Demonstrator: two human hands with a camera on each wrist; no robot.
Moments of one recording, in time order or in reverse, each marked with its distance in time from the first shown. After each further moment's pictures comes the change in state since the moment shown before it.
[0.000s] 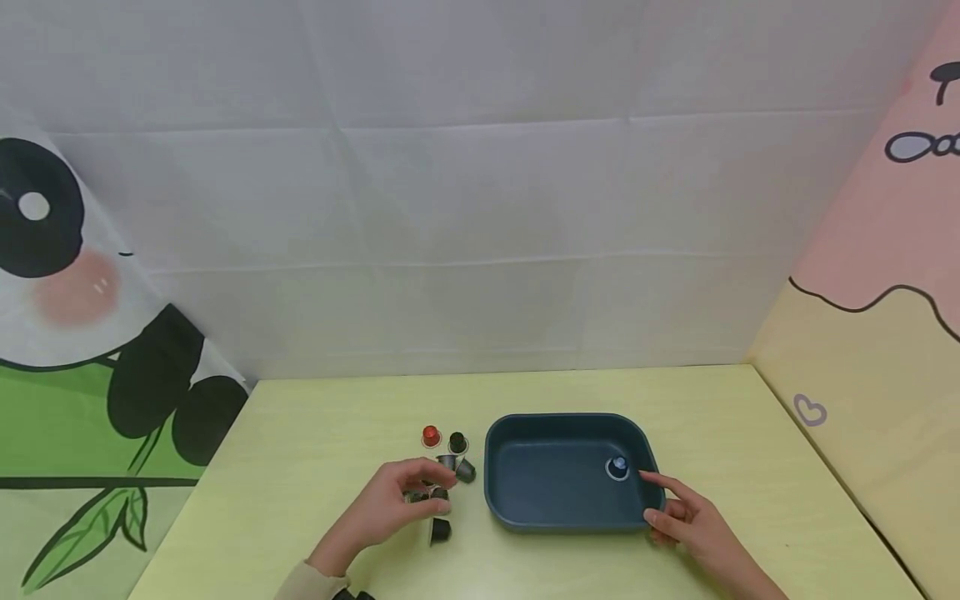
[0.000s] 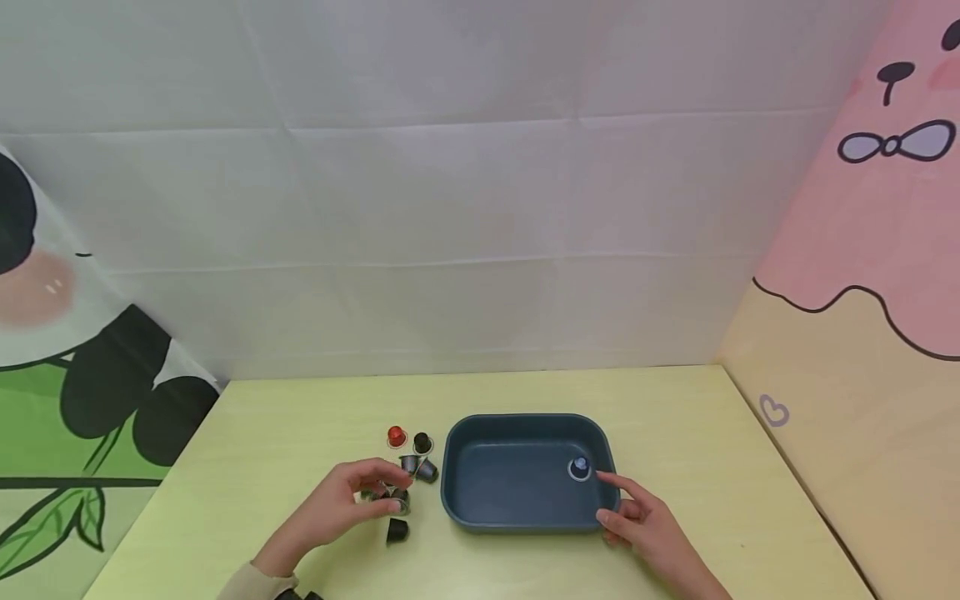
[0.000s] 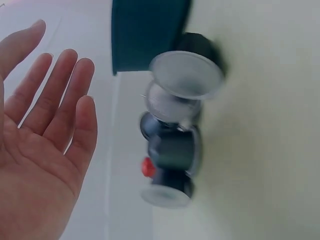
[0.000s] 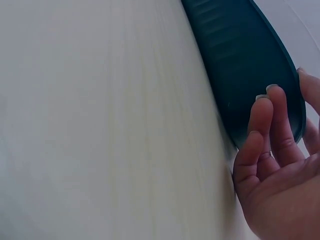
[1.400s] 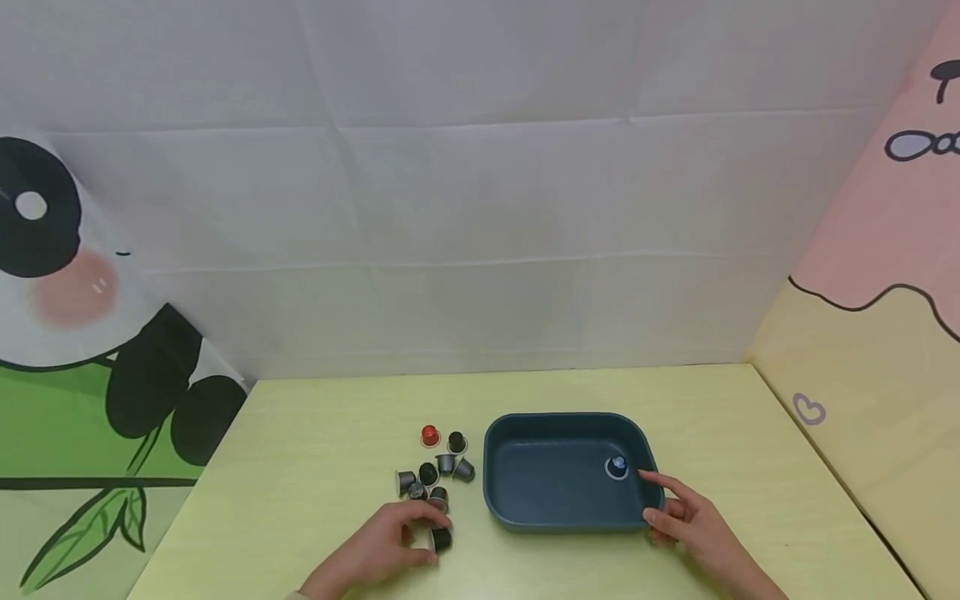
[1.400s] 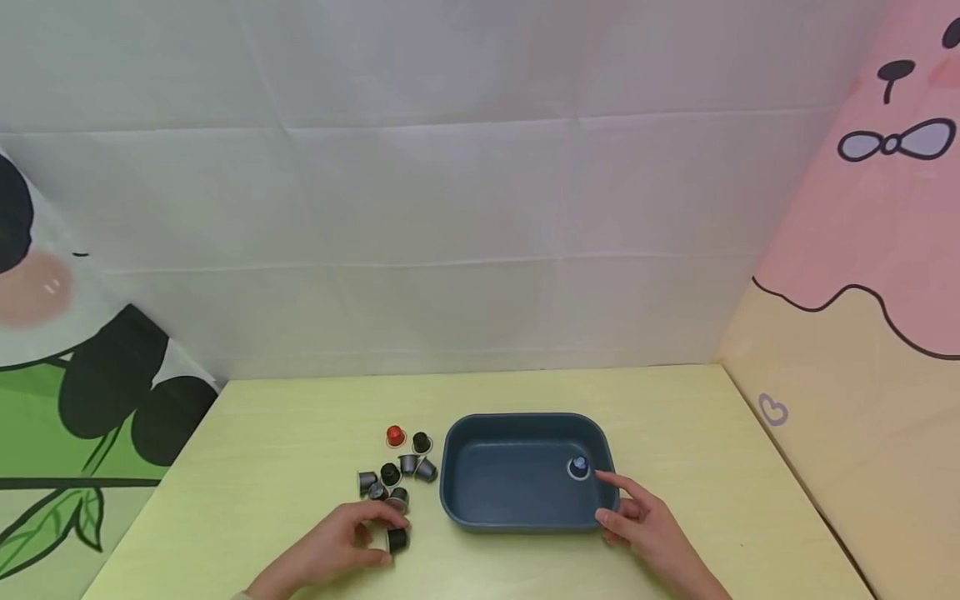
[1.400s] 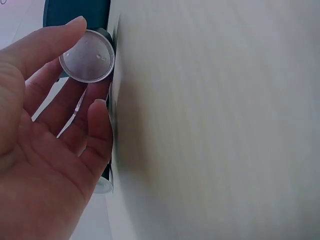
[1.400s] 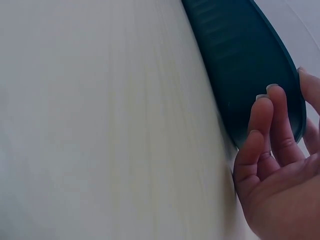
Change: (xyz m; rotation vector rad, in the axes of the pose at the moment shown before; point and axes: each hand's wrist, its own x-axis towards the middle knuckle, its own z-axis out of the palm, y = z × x) left_hand -0.031 -0.030 0.016 0.109 -0.116 -0.153; right_hand 0.000 0.001 -0.002 -0.013 -0.011 0.005
